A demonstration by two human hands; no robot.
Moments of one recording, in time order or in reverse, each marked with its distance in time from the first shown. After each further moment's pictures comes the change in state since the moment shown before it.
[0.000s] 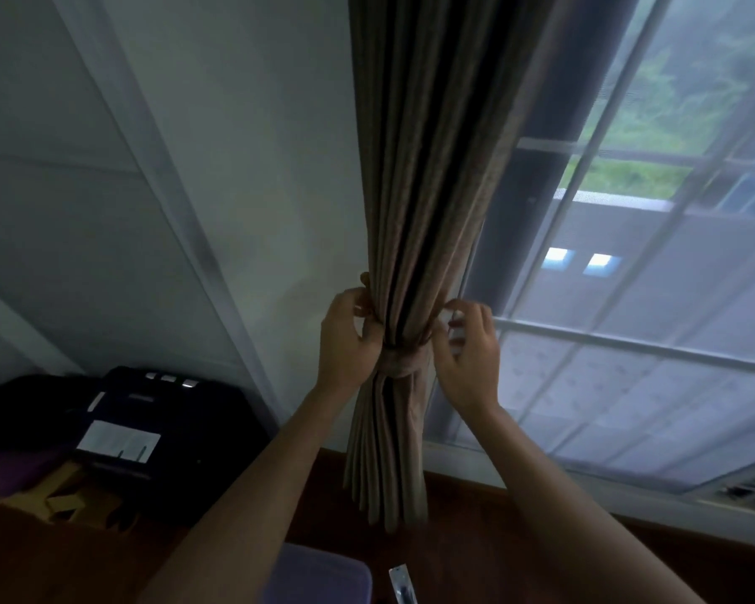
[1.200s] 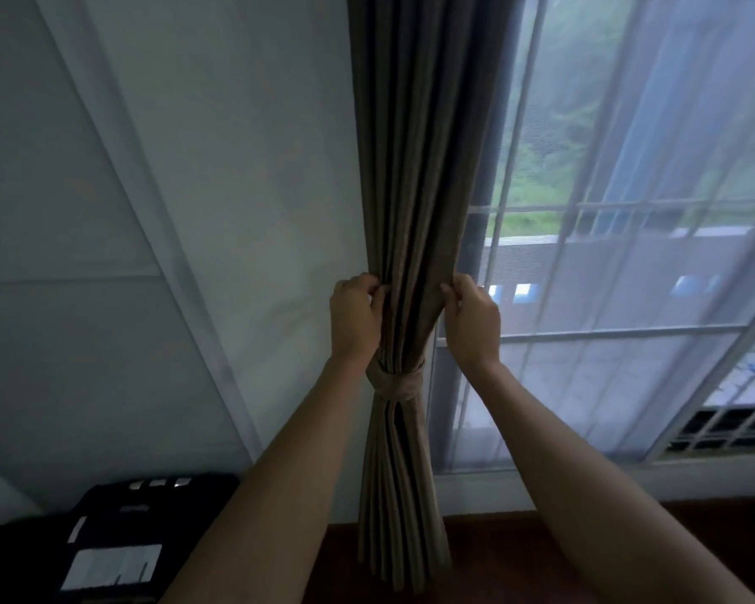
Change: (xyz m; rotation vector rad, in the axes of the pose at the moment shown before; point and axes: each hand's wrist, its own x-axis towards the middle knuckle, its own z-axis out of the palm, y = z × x) left_hand 0.055 0.081 -0.050 0.093 -0.082 0.254; right_hand 0.033 -0.112 -0.034 -0.313 0.334 -0.041
